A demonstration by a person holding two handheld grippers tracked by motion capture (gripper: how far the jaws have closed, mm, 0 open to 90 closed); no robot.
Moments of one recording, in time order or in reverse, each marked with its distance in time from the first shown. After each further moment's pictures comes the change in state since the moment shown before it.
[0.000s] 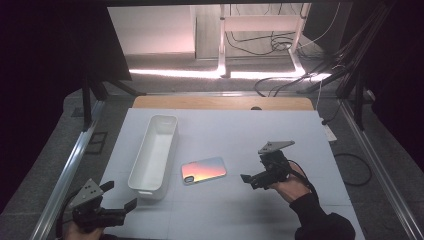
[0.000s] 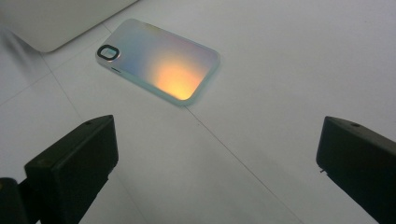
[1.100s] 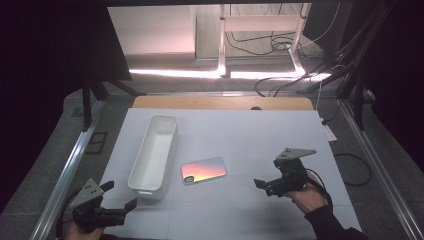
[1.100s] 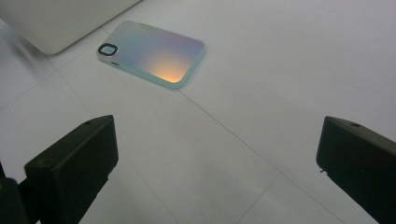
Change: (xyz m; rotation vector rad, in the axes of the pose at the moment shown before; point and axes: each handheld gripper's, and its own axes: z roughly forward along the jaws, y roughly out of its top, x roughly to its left) left arm -0.001 0.000 0.000 0.004 0.008 -0.001; right arm -0.005 -0.027 -0.035 -0.054 -0.021 0.056
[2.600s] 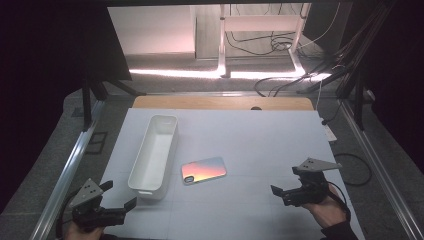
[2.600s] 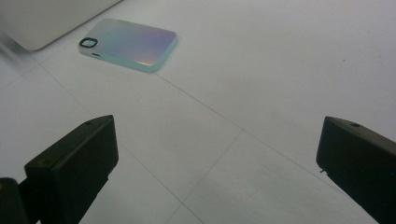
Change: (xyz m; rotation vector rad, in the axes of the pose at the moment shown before) left arm 0.000 0.000 0.000 -0.004 0.015 -0.013; right arm -0.007 -0.034 -0.039 -0.060 -0.084 0.026
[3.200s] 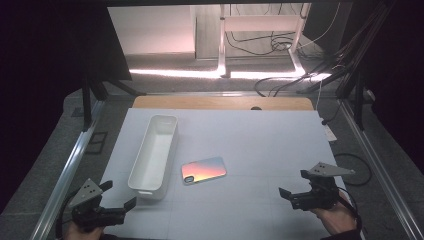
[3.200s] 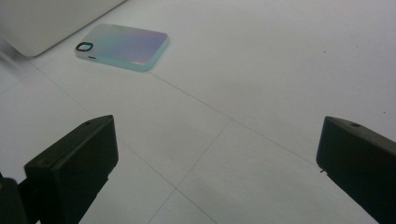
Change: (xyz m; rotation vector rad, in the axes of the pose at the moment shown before) left arm 0.000 0.000 0.000 -0.001 0.003 -0.006; right arm -0.007 -0.014 -0.017 -0.037 -0.021 0.038
